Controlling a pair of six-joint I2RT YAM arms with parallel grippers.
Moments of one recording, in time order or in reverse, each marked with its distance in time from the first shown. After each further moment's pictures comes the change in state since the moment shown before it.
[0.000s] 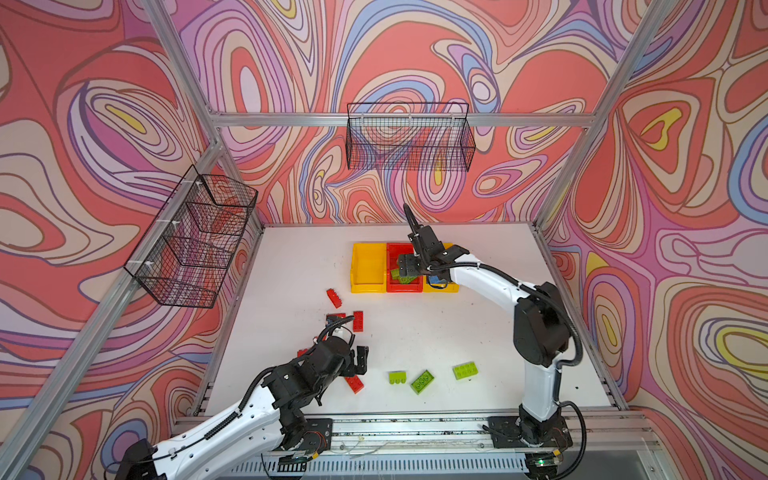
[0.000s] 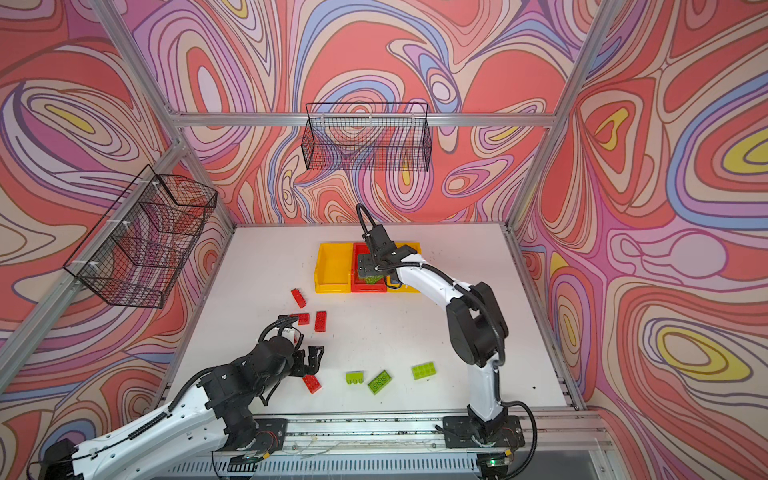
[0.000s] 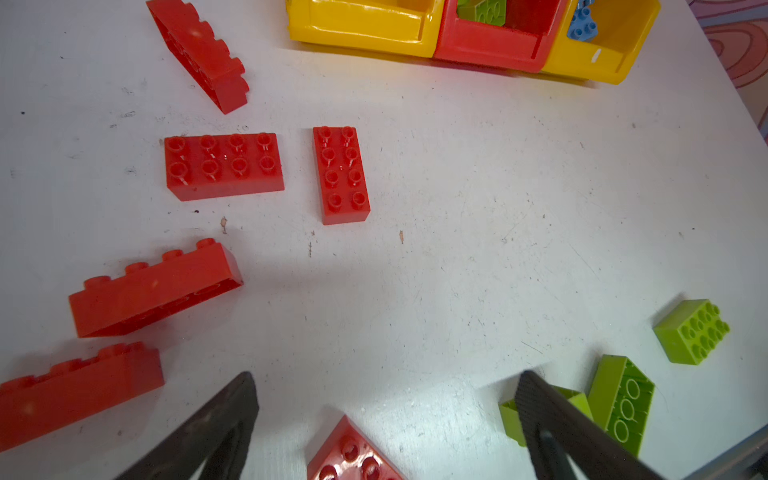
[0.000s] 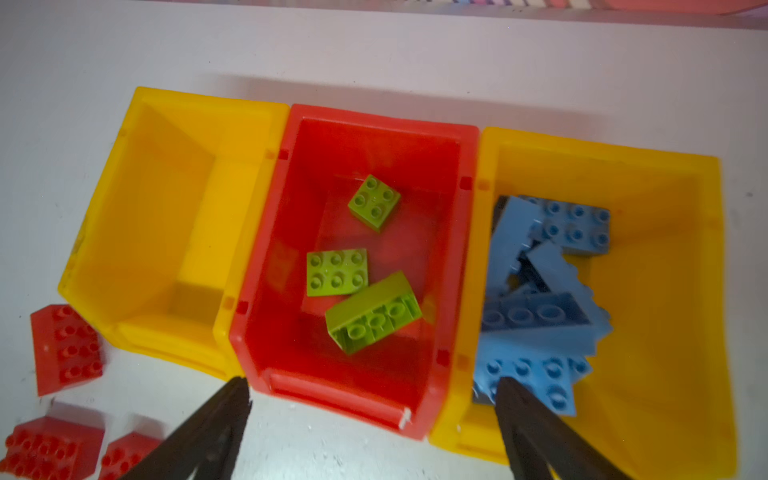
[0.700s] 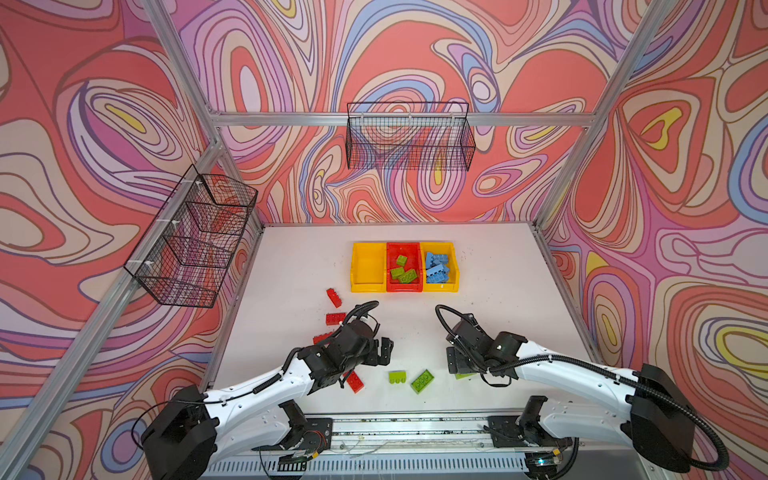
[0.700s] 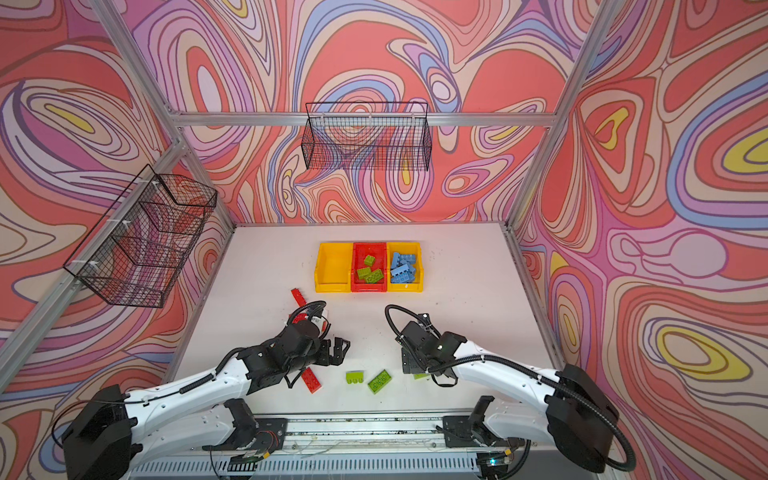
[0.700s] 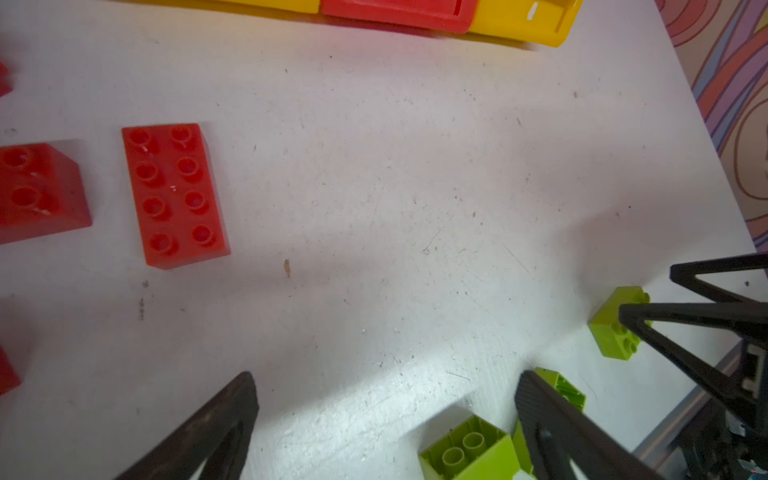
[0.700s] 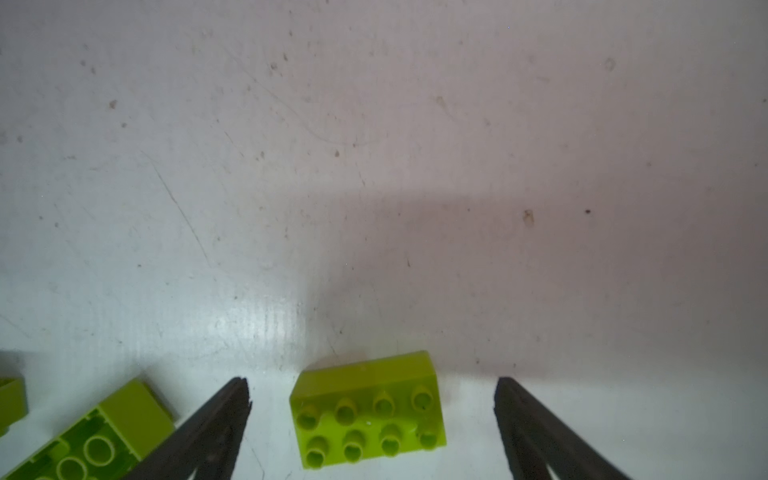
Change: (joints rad) left arm 0.000 0.362 0.086 0.294 0.182 0.016; right arm 0.272 -0.734 -0.949 -0.212 0.080 0.399
